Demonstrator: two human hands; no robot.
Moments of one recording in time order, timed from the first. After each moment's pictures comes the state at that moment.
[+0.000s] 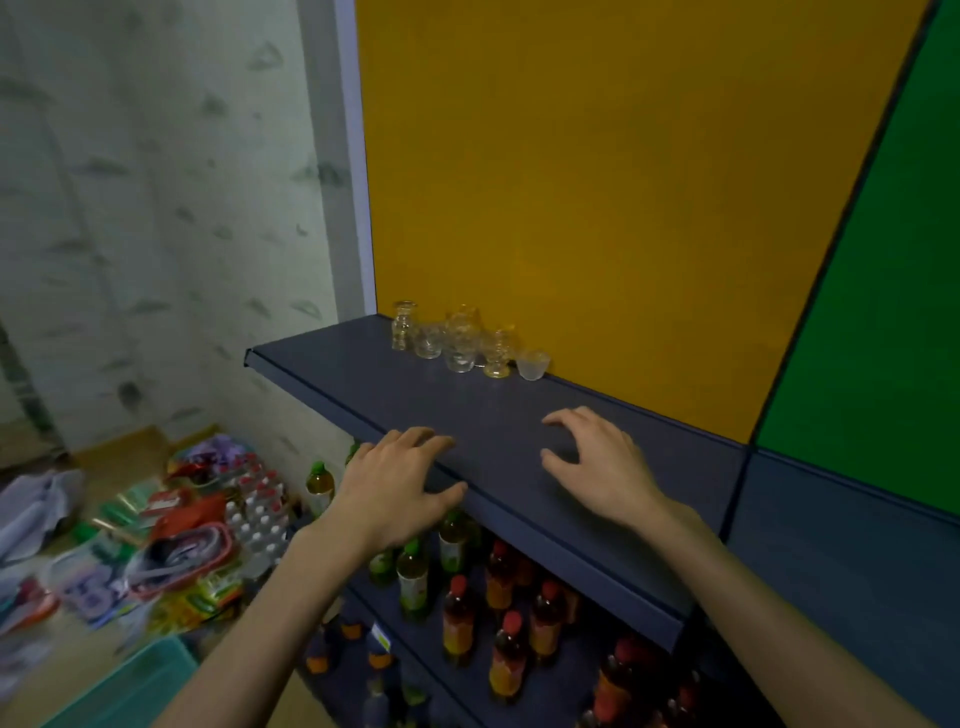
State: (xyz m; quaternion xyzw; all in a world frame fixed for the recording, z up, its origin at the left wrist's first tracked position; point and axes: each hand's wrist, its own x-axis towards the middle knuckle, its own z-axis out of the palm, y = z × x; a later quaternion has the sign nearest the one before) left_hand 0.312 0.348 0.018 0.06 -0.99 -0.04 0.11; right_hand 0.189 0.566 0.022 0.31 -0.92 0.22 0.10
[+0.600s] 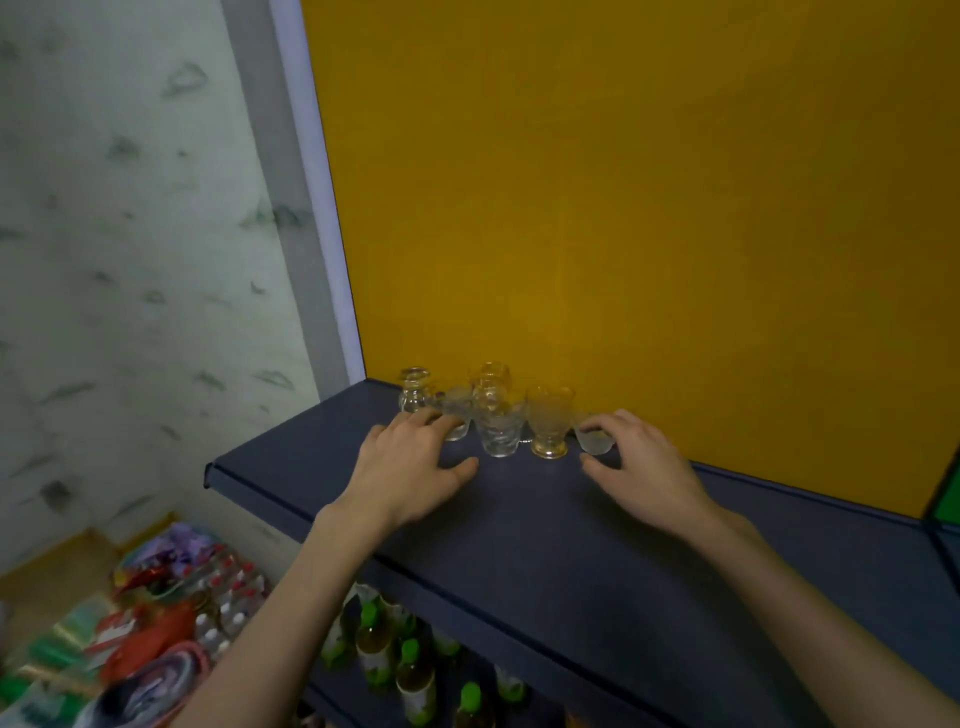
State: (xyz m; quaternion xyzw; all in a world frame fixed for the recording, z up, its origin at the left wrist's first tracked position) left_hand 0.114 0.171 0.054 0.00 -0.99 -0.01 0.16; right_hand 0.047 0.433 0.033 0.23 -0.93 0.25 0.14
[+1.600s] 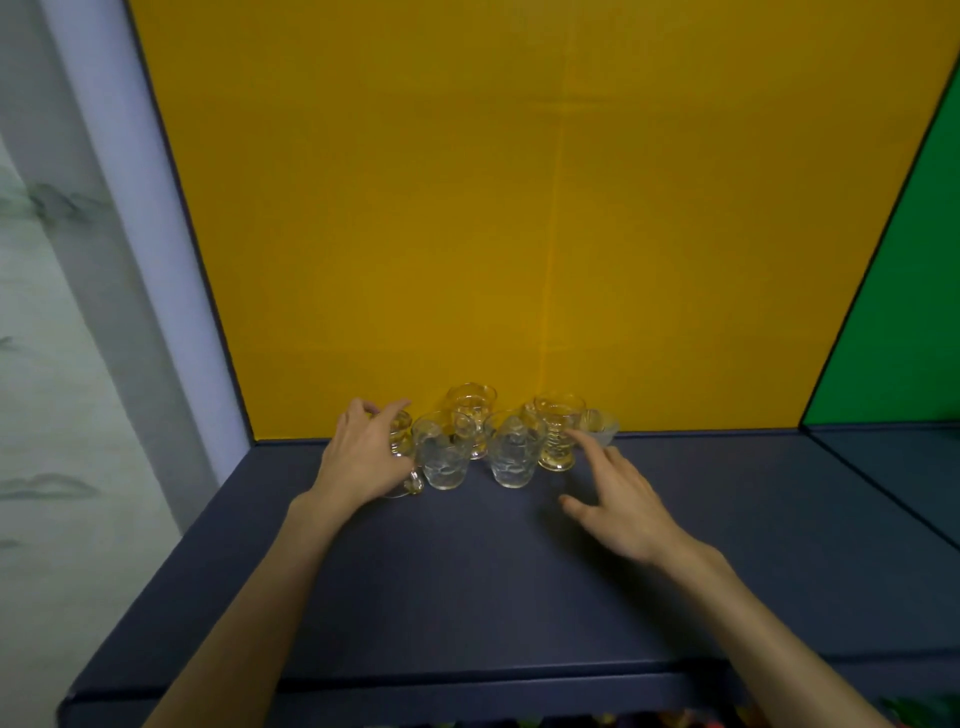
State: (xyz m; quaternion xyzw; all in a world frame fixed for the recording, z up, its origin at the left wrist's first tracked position) left_hand -0.083 0.001 0.028 -0.16 -0.96 -0.20 0.08; right_hand 0.049 0.277 0.003 -0.05 -0.97 0.22 0.10
